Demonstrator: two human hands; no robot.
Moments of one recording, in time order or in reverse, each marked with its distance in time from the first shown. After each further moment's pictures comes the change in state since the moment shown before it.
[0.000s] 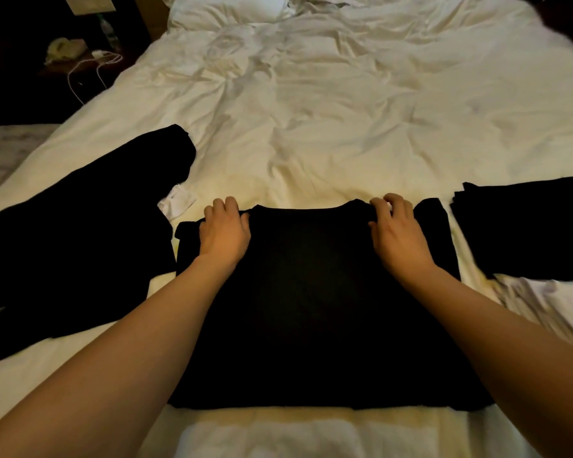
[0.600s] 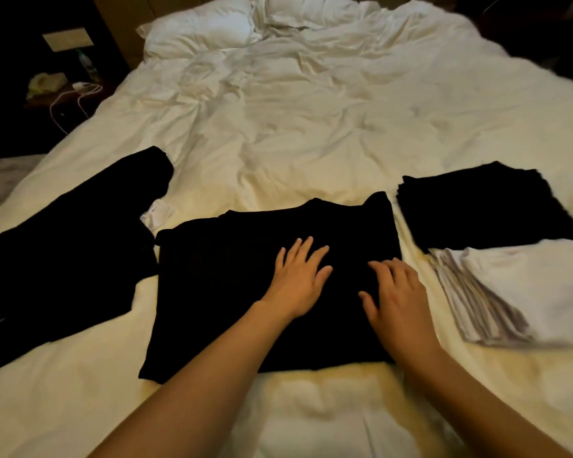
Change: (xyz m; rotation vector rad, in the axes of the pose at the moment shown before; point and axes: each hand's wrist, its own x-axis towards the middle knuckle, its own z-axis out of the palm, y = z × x) left_hand -0.122 0.139 0.005 -0.135 -0.471 0.439; right_hand -0.167 0.004 -0.052 0.131 0.074 0.150
